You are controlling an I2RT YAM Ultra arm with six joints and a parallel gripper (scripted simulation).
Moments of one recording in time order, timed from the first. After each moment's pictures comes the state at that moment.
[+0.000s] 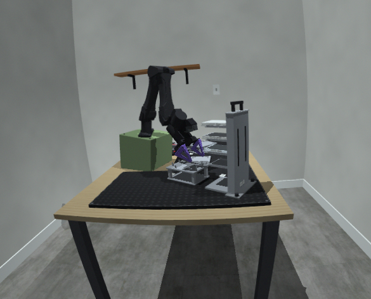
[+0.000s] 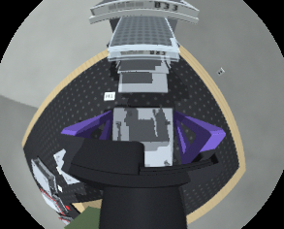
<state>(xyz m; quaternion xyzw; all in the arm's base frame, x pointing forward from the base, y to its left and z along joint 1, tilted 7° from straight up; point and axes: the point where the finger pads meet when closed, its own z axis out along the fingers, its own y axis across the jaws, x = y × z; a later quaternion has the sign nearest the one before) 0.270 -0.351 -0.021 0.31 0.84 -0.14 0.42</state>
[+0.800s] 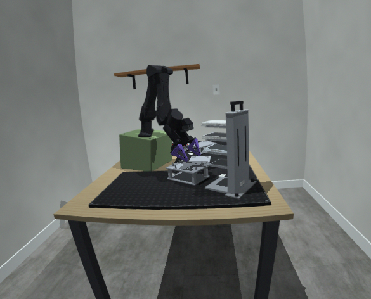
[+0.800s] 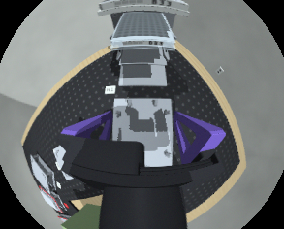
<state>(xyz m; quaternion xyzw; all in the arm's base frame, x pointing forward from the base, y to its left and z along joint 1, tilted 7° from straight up) 0.253 -0.337 -0.023 0.31 0.84 -0.14 0.42</state>
